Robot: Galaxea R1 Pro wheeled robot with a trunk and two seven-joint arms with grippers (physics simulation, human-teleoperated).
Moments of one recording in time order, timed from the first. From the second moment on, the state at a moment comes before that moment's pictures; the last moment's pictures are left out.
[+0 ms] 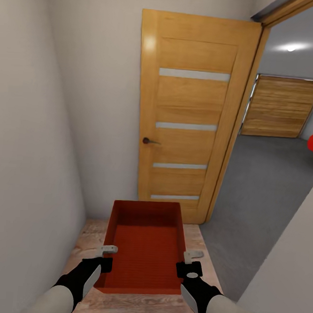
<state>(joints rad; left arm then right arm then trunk) -0.63 -0.10 0.11 -0.37 -0.03 0.29 0.11 -0.70 0.13 0.57 -0.13 -0.38 -0.05 -0.33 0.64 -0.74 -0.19</state>
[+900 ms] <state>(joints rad) -0.63 -0.10 0.12 -0.36 -0.04 0.26 0.10 -0.70 0.13 0.55 -0.14 -0.34 -0.05 -0.33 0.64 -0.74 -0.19</state>
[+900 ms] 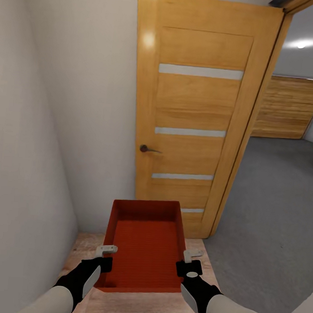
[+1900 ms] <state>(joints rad) -0.63 -0.10 0.12 -0.36 -0.04 0.26 0.10 -0.70 0.13 0.55 -0.14 -0.34 -0.05 -0.33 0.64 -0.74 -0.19</state>
